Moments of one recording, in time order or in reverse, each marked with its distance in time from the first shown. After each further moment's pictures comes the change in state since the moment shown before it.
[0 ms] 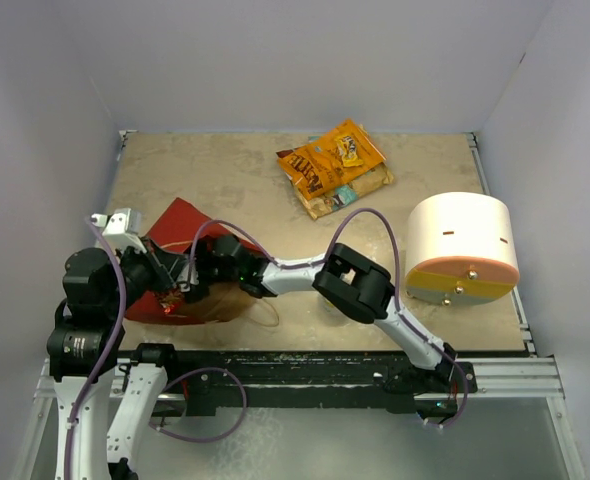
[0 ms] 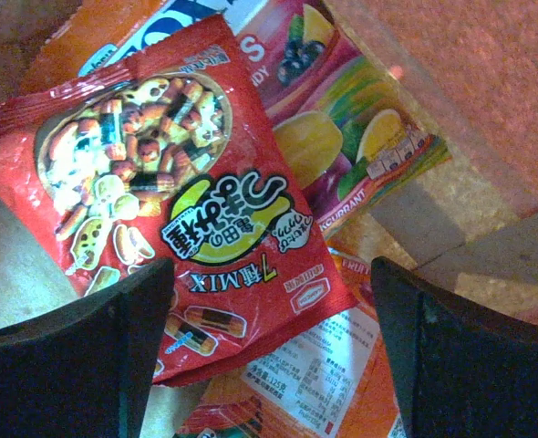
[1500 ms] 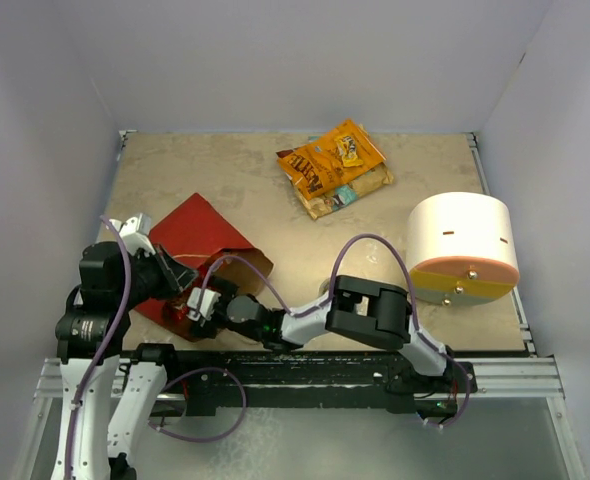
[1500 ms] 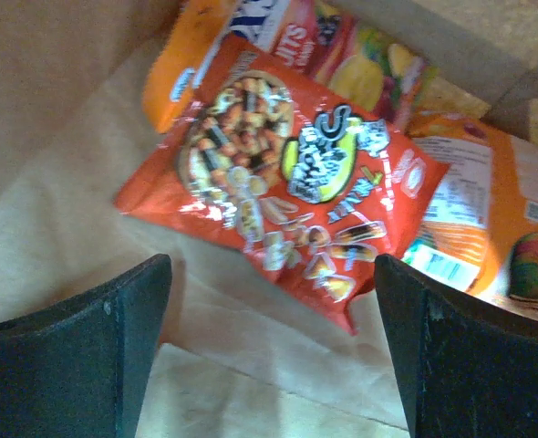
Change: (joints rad) left arm 0.000 0.056 -0.050 -0.110 0.023 -0.095; right arm 0.248 -0.182 -0.431 0.305 0.624 0.434
